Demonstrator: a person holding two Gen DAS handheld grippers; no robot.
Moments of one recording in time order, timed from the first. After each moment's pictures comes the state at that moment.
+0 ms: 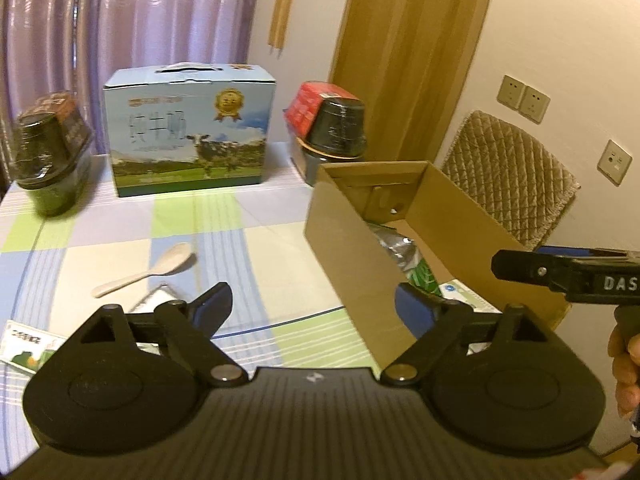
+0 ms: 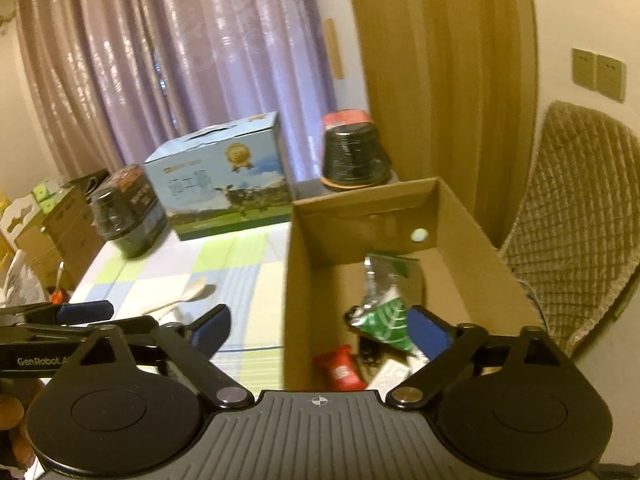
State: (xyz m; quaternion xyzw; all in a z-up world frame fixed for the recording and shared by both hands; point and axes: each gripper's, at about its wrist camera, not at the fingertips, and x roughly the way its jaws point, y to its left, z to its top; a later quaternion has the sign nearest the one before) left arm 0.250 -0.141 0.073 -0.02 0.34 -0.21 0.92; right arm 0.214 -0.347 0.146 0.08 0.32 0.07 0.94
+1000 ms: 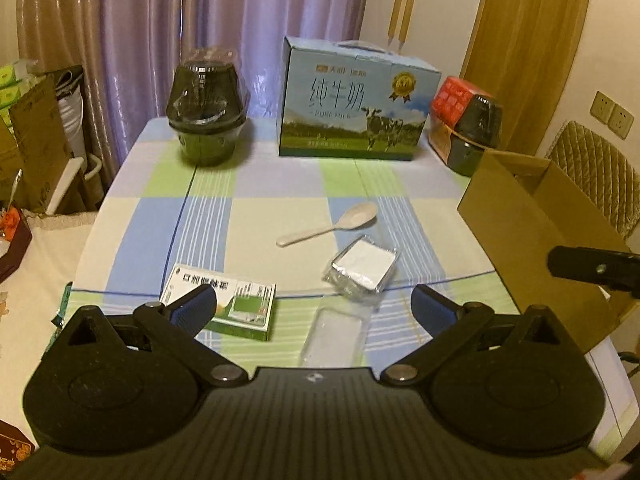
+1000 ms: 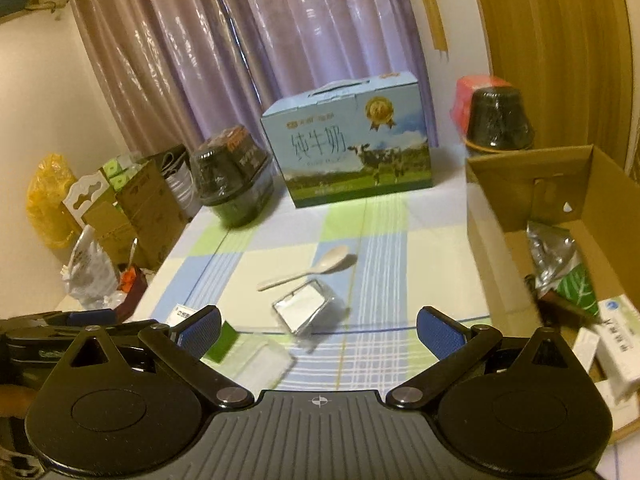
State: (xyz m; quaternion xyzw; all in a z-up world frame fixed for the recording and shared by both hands) left arm 0.238 0.035 0.051 -0.03 0.37 -0.10 0.92; right arm 0.228 -0.205 0.103 0.10 0.34 0.18 0.92
